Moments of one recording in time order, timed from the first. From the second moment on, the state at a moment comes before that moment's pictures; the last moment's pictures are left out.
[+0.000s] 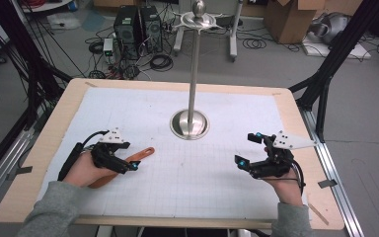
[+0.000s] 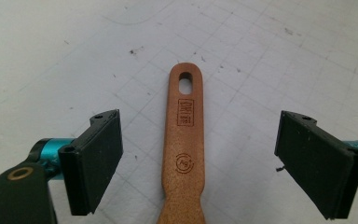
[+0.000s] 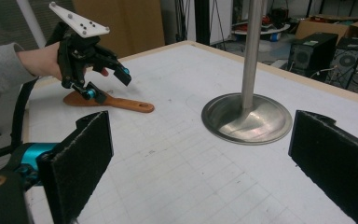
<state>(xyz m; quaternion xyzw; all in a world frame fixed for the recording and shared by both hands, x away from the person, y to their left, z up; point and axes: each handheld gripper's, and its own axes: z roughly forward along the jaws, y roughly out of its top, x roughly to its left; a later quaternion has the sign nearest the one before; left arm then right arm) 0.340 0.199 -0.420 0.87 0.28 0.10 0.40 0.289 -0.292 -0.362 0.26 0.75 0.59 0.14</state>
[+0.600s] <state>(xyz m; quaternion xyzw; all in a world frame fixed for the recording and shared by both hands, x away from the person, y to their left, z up) 0.347 0.193 -0.433 0.89 0.28 0.10 0.35 0.284 -0.299 -0.363 0.27 0.75 0.59 0.14</state>
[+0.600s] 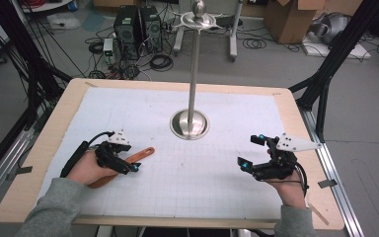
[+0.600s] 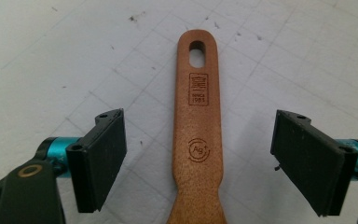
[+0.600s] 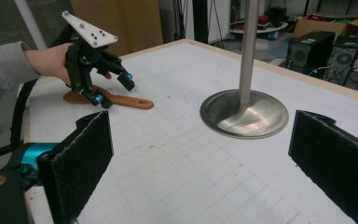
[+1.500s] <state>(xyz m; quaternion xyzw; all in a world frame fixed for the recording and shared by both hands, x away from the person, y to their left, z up) 0.345 0.199 -0.431 0.89 0.28 0.10 0.34 0.283 -0.299 -0.364 0.27 0.75 0.59 0.14</state>
